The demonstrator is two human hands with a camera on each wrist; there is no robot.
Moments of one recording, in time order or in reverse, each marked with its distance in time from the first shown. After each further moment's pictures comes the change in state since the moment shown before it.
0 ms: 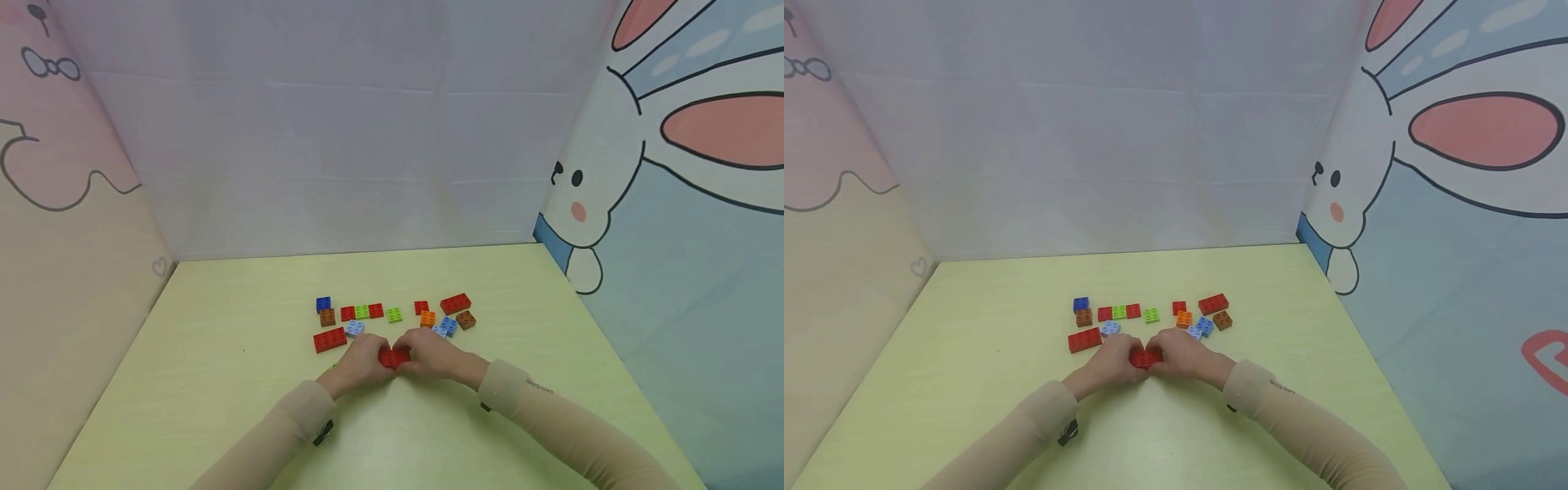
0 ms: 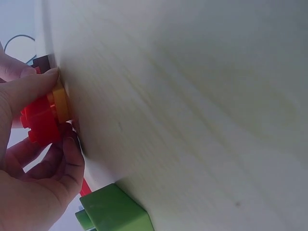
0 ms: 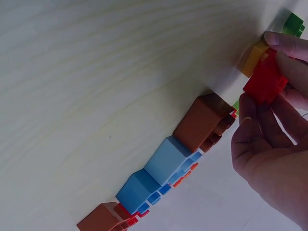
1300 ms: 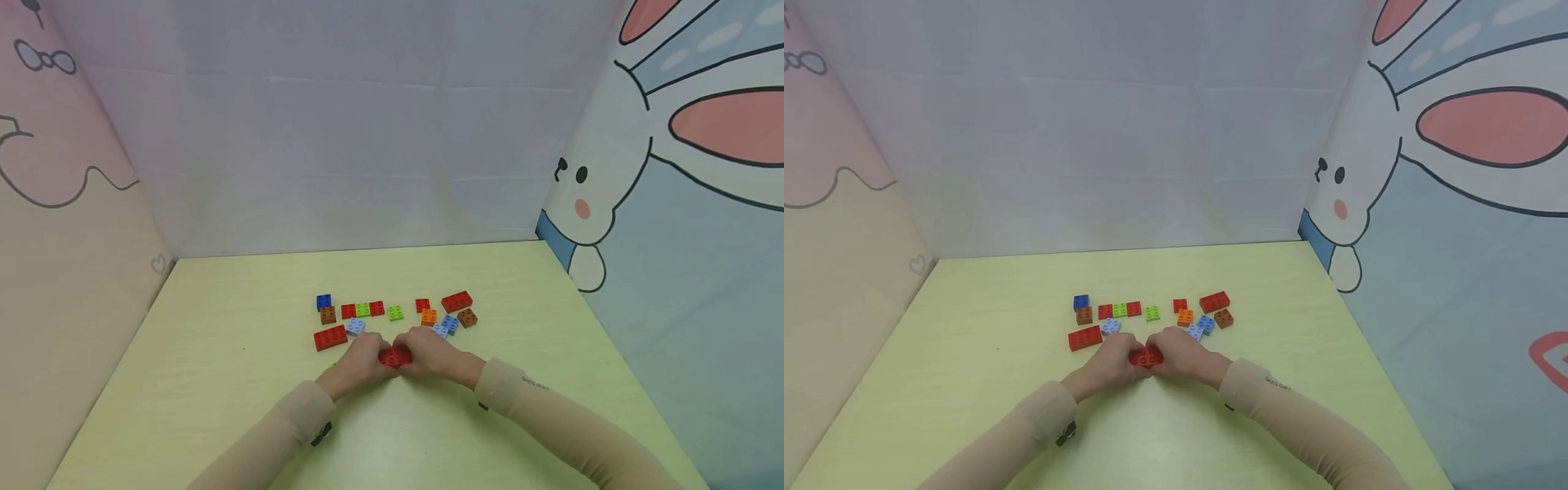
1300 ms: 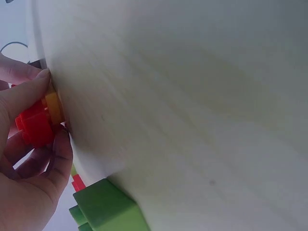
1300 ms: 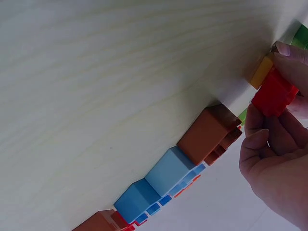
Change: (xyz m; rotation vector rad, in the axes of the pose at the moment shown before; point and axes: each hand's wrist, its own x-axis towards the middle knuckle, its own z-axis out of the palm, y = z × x) left_hand 0.000 -0.001 -0.002 -0.030 -0.028 0.038; right_hand 0.006 0.000 0.005 -0.060 0.008 -0.026
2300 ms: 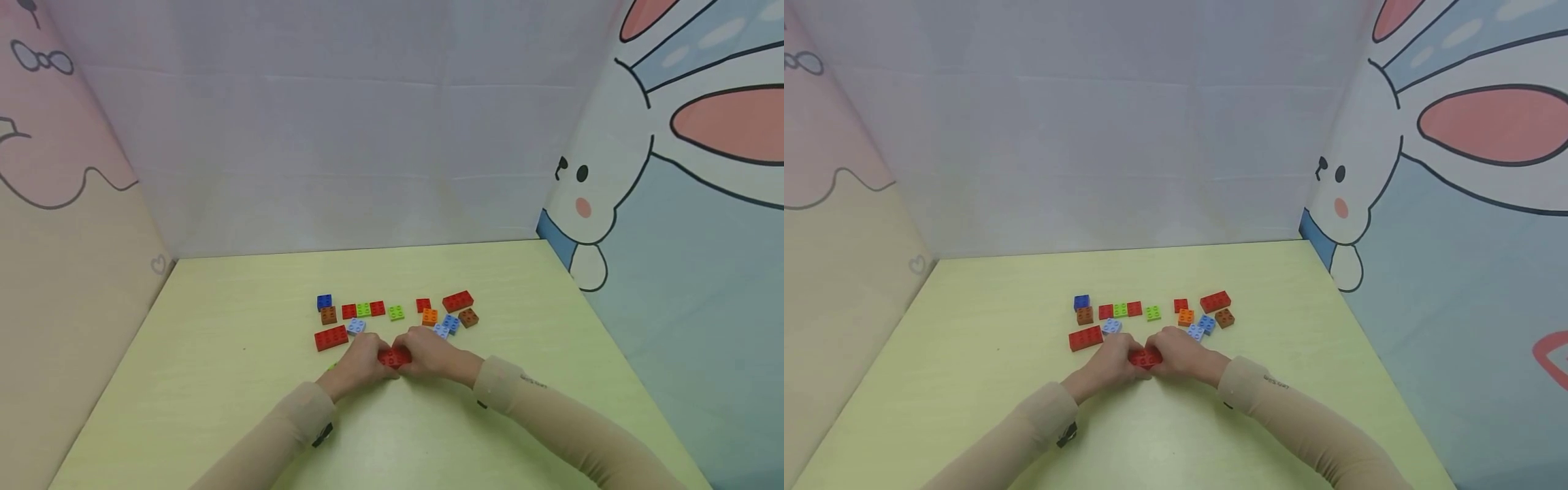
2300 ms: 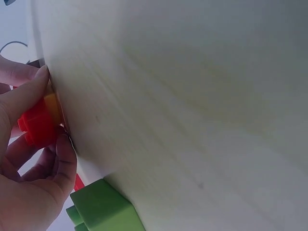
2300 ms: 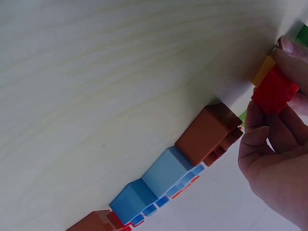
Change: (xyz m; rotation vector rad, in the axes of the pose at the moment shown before) left_hand 0.000 -0.004 0.001 -0.014 0.014 -0.035; right_hand 0.005 -0.002 0.001 -0.009 -0.021 -0.006
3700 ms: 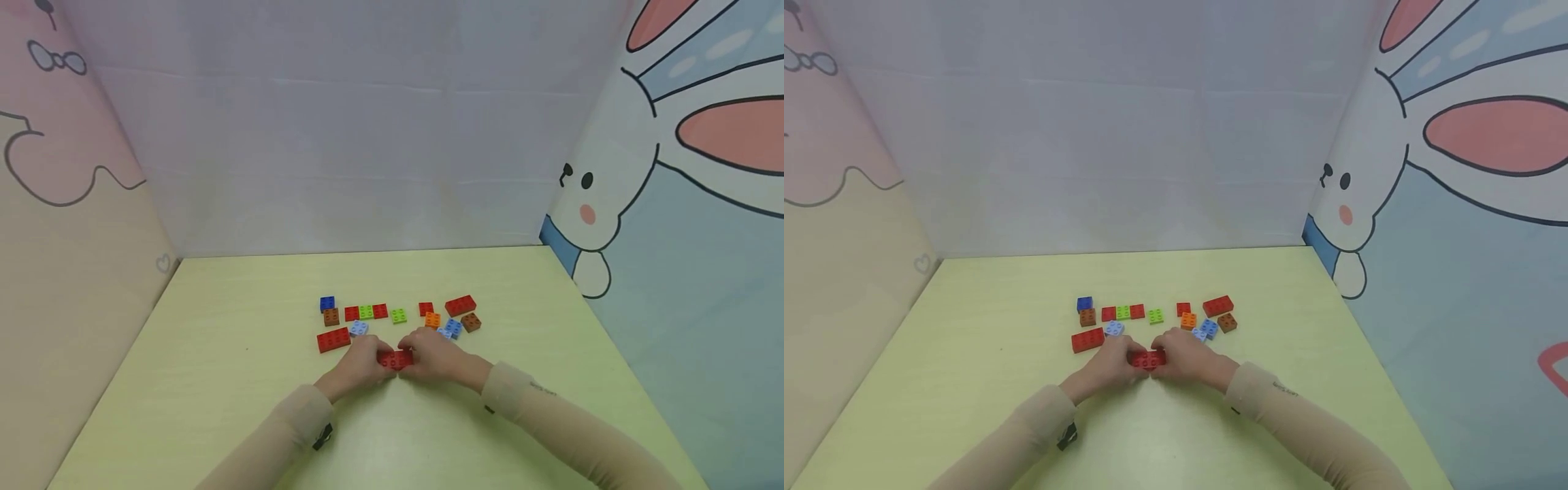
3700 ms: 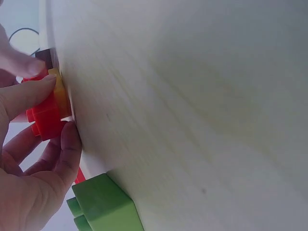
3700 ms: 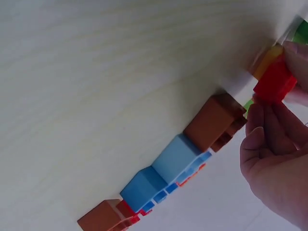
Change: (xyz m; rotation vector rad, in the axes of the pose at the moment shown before) left_hand -0.004 0.000 -0.005 -0.075 -0.017 -0.052; right_hand -0.006 0.006 -0.005 0.031 0.009 0.067
